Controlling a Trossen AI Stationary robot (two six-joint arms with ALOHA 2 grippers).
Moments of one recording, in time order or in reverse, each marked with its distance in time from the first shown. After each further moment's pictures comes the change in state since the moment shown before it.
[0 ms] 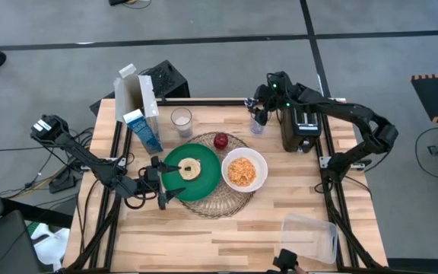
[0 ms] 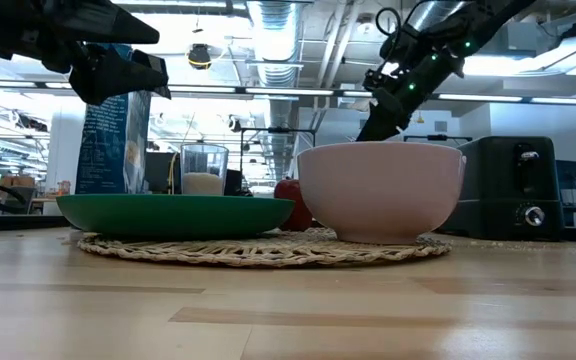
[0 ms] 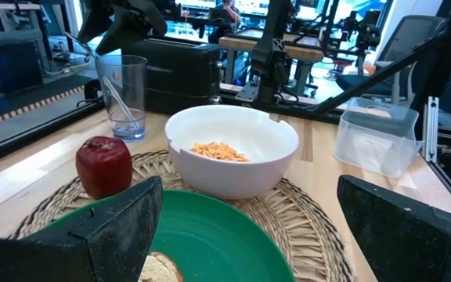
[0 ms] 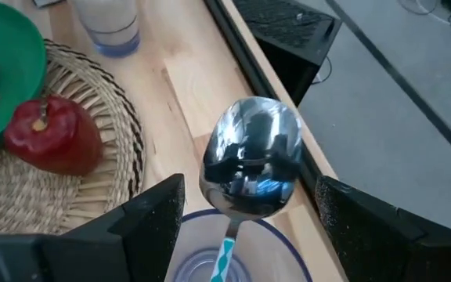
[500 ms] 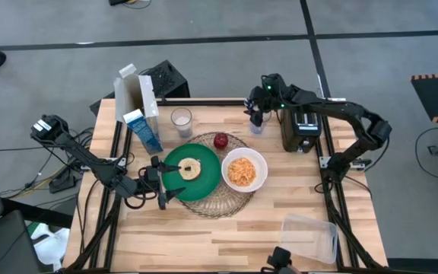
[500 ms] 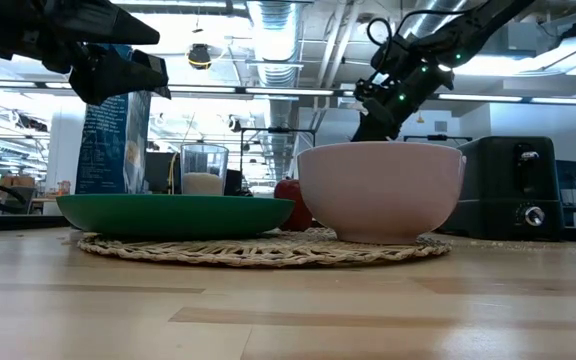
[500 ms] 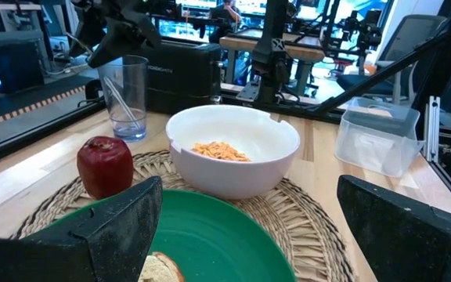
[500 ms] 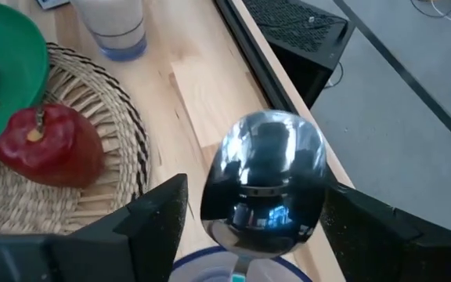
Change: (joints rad) left arm 0.000 0.000 0.000 -0.002 -0.002 0.000; right arm 0.010 0.076 -0.001 0.084 -0.025 0.011
